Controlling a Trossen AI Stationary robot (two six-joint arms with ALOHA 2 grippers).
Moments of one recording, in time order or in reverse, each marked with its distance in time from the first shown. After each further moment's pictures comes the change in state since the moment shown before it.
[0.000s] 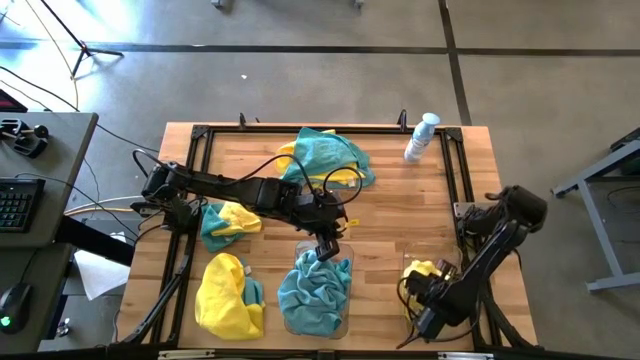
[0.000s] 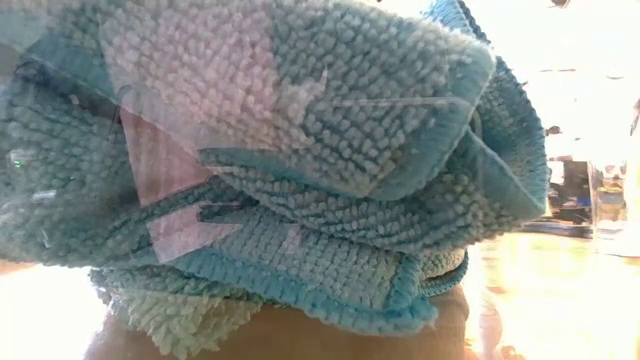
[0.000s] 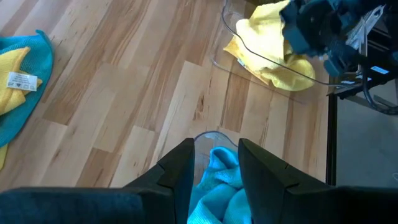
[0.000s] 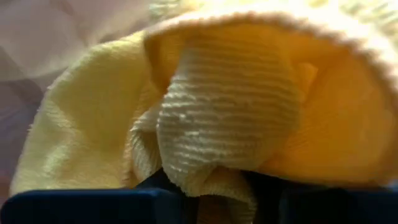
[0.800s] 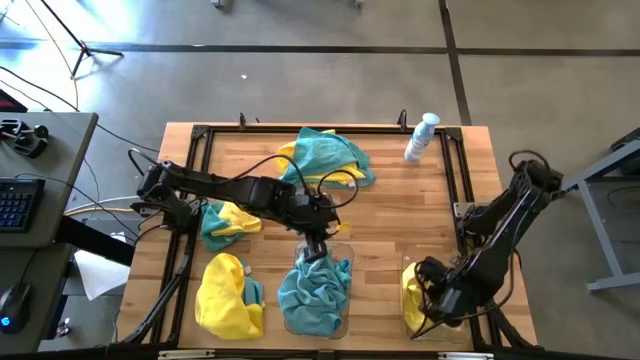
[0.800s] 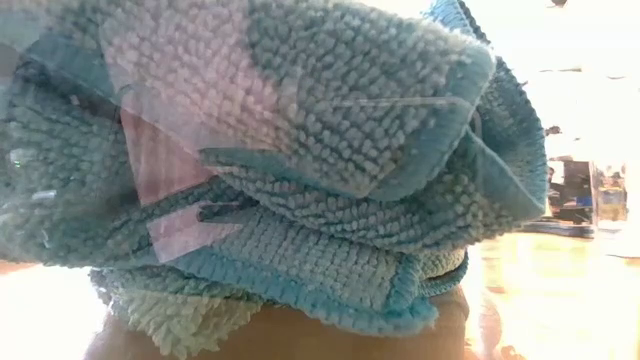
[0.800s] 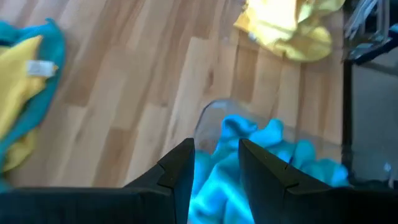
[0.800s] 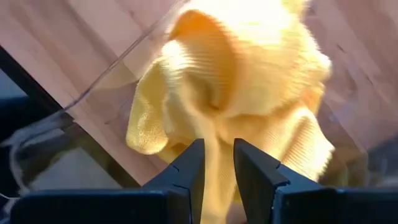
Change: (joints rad) left arm -0.012 -0.039 0.000 -0.126 -0.009 0.078; right arm 0.000 -0.303 0.000 -0.010 -0.019 0.195
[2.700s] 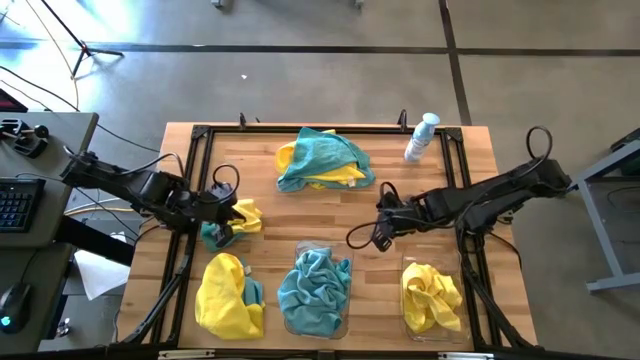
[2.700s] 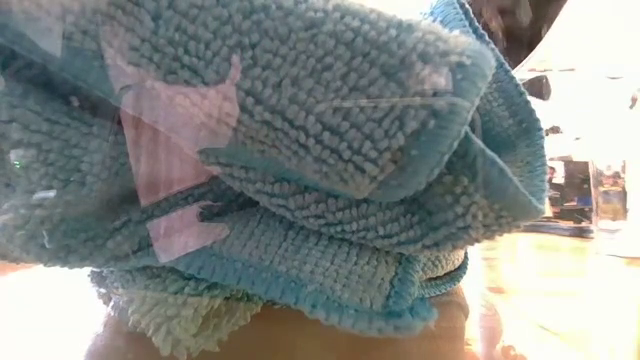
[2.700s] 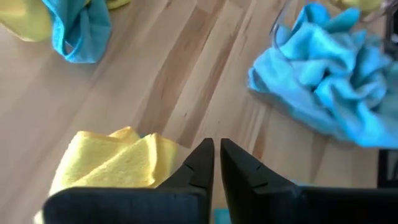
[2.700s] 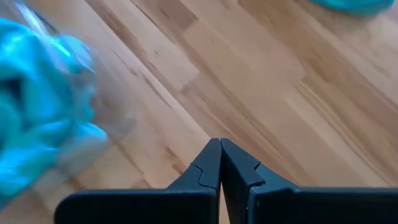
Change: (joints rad) left arm -0.110 -0.993 -0.979 0.035 -0.135 -0.284; right arm -0.689 -0.092 -0.116 0.267 0.183 -0.679
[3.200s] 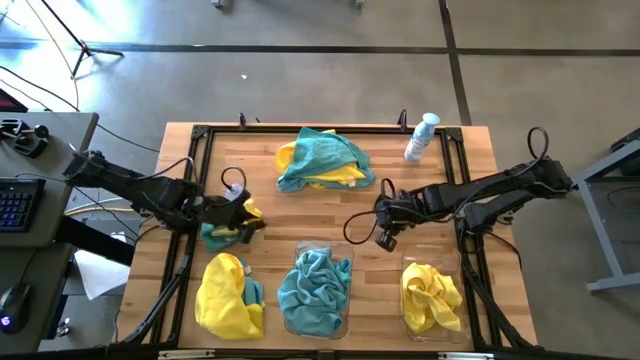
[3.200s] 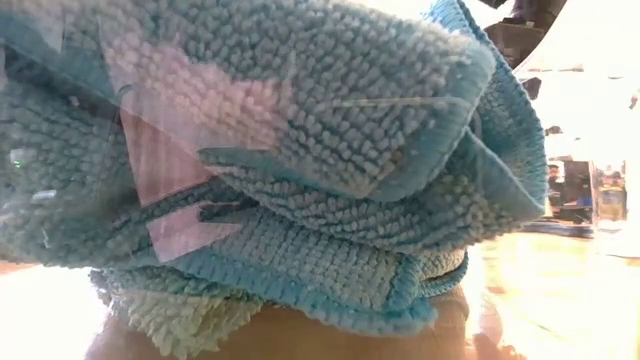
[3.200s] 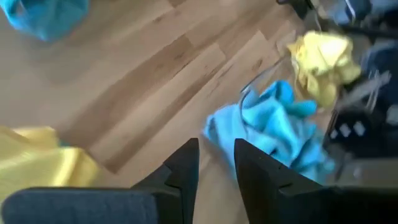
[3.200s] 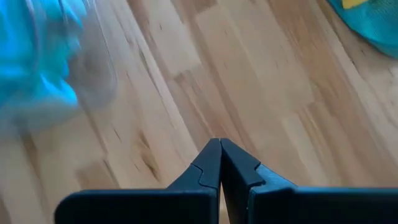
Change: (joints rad) left arm -0.006 0.147 0.000 0.257 -0.035 -0.427; right arm -0.100 -0.015 -0.098 0.103 -0.101 -0.404
